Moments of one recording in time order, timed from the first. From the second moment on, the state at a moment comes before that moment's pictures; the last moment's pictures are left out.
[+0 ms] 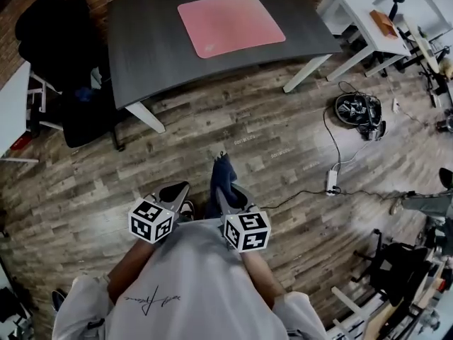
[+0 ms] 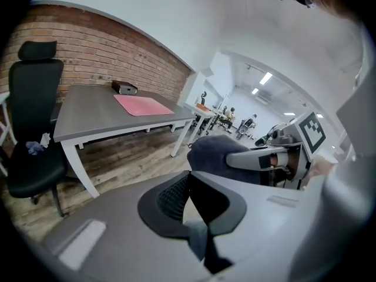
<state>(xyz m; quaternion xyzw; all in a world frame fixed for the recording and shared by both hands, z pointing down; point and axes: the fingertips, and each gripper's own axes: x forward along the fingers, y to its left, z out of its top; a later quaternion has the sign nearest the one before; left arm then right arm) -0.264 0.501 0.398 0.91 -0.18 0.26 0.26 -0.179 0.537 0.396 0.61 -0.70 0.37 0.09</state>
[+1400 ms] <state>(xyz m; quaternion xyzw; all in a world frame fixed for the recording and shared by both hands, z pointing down) -0.056 0.335 0.352 0.95 -0.17 0.18 0.21 0.023 0.411 0.374 0.67 -0.67 0.31 0.09</state>
